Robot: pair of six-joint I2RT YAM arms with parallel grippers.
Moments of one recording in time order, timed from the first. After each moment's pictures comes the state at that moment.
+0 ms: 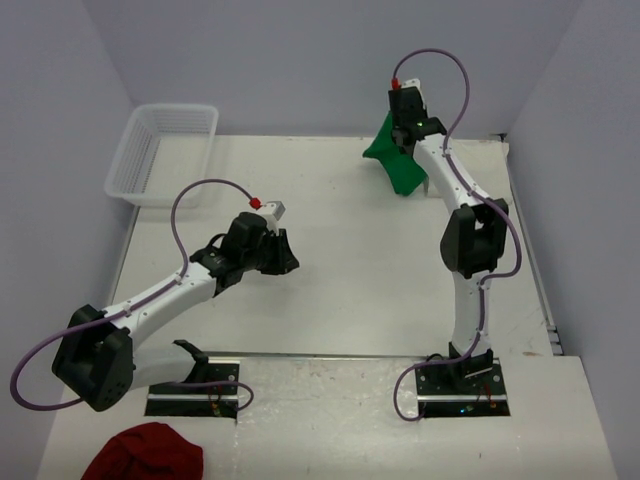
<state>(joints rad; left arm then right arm) -0.58 1.22 0.72 -0.22 0.15 -0.53 0.28 2.18 2.14 -0.66 0.64 -0.09</state>
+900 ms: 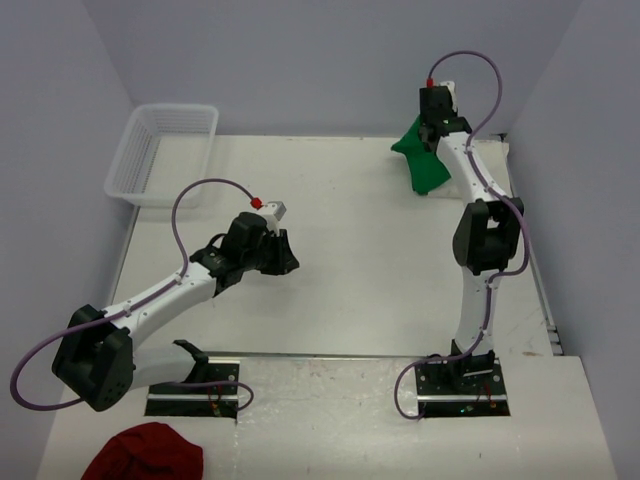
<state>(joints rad) -0.58 1.22 0.72 -0.22 0.16 -0.51 0.14 2.18 2.12 -0.66 0.64 -0.05</state>
